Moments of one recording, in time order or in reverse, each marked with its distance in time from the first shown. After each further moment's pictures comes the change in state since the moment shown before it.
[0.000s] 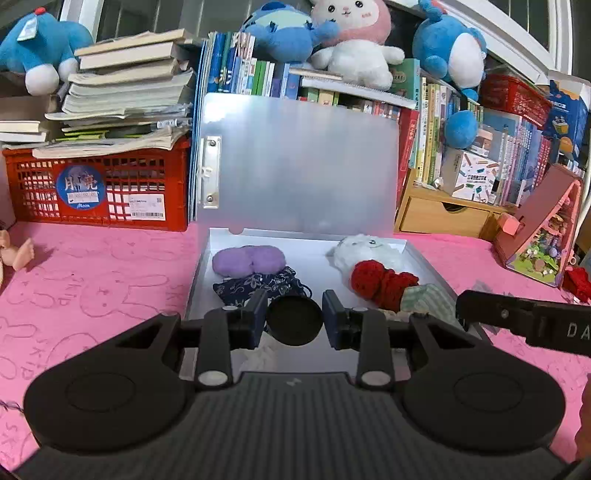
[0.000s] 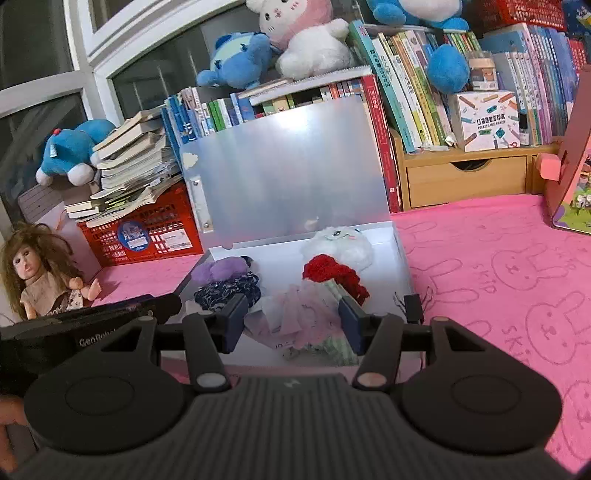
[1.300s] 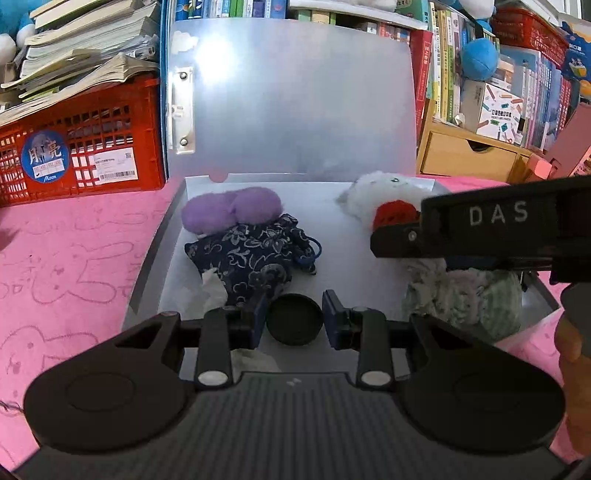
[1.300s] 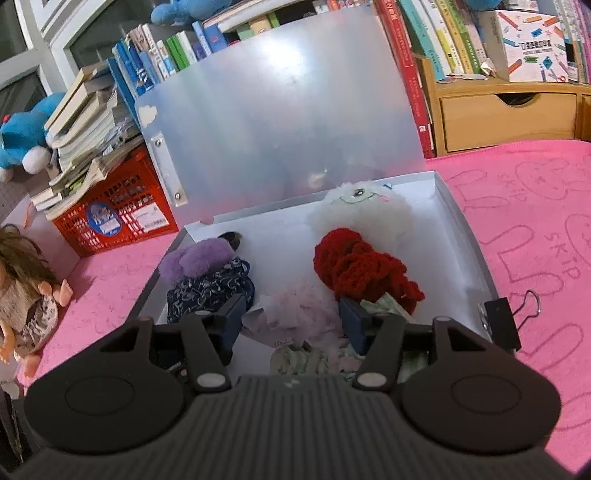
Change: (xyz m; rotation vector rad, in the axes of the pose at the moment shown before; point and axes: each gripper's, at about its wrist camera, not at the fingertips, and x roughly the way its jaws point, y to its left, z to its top) left arm 0.086 -0.009 -0.029 0.073 0.122 0.032; right arm 0.115 -0.002 0.008 0.093 0.160 0.019
